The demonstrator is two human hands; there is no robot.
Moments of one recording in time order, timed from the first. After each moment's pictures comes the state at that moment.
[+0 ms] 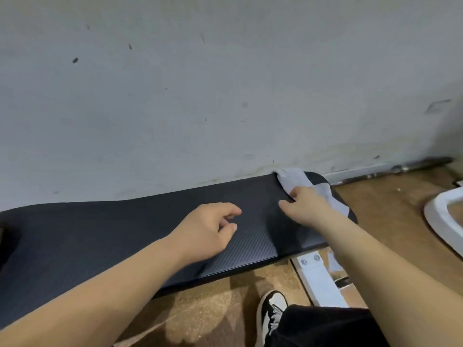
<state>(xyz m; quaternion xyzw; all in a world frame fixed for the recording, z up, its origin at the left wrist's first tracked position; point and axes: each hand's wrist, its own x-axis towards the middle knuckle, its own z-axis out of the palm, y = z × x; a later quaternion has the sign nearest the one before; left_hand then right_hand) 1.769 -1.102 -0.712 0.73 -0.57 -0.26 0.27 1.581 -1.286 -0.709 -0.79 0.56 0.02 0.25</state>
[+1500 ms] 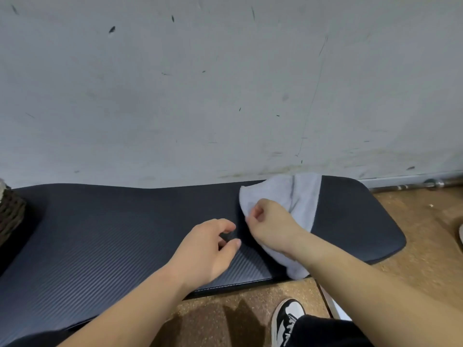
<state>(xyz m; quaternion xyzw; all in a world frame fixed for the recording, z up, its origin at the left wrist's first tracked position) 1.810 -1.054 -0.754 0.79 -0.47 -0.25 0.30 1.698 -1.203 -0.749 -0.81 0.43 -0.05 0.40</state>
